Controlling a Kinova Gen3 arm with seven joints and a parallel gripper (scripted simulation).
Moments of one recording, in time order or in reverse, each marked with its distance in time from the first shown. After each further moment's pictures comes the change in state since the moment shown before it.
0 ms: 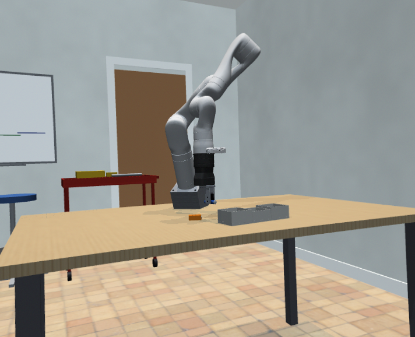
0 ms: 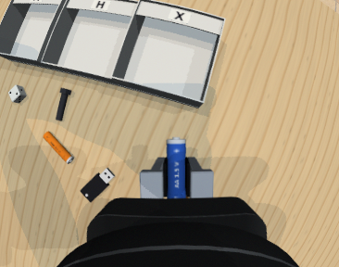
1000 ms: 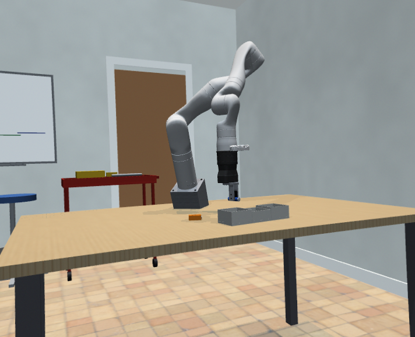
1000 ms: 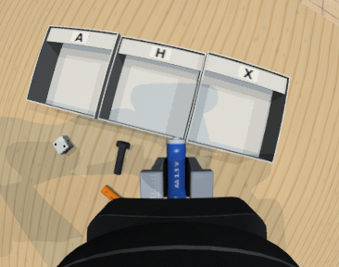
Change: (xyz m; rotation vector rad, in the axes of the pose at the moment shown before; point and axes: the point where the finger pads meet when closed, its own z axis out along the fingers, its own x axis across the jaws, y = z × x) arm -0.065 -0.057 -0.007 -0.002 -0.010 0.036
